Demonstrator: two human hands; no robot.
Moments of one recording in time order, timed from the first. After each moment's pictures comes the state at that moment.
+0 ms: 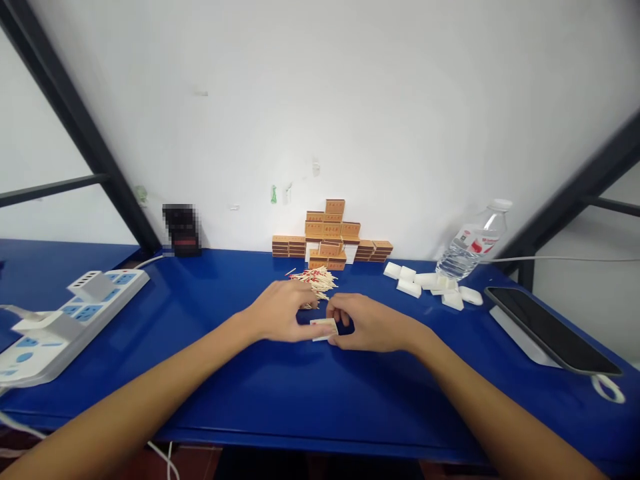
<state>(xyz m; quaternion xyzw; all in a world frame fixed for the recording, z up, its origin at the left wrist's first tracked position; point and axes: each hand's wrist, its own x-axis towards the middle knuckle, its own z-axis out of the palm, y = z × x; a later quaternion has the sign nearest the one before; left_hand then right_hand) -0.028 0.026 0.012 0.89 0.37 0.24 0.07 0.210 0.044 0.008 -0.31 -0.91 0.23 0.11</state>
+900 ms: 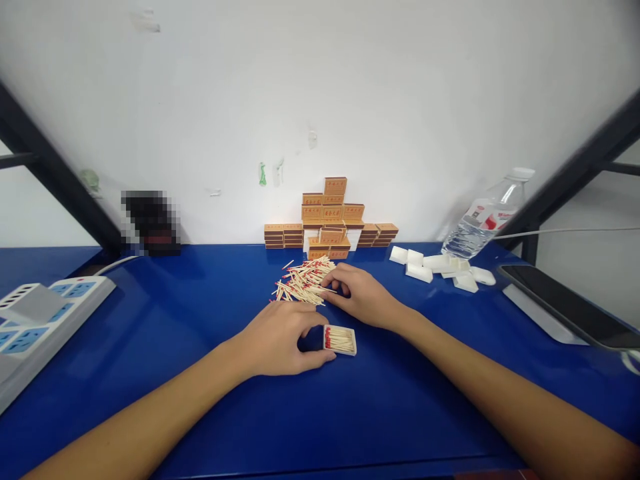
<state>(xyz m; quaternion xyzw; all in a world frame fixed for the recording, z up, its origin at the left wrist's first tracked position) -0.038 0.009 -0.013 0.90 0.37 0.17 0.15 0.187 0.084 -0.034 -0.39 -0.87 0.16 0.25</state>
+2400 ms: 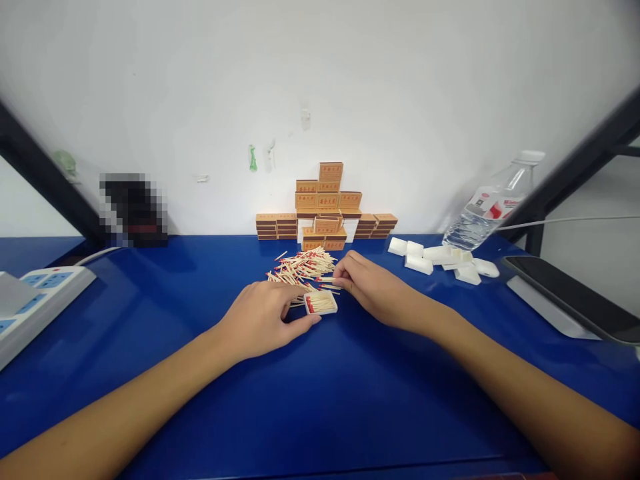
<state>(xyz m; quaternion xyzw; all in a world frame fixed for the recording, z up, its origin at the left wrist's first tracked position) -0.039 0.018 -0.016 0.86 0.47 0.19 0.08 0.215 0.069 -0.018 -0.38 -0.89 0.13 0.21</state>
